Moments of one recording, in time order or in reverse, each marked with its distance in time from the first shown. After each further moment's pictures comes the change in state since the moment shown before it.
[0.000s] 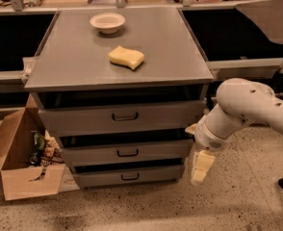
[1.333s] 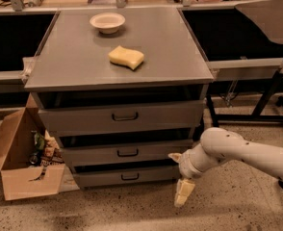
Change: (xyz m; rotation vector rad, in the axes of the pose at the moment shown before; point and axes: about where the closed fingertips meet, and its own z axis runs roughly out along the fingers) arm 0.021 0.001 0.162 -0.004 -0.148 -0.088
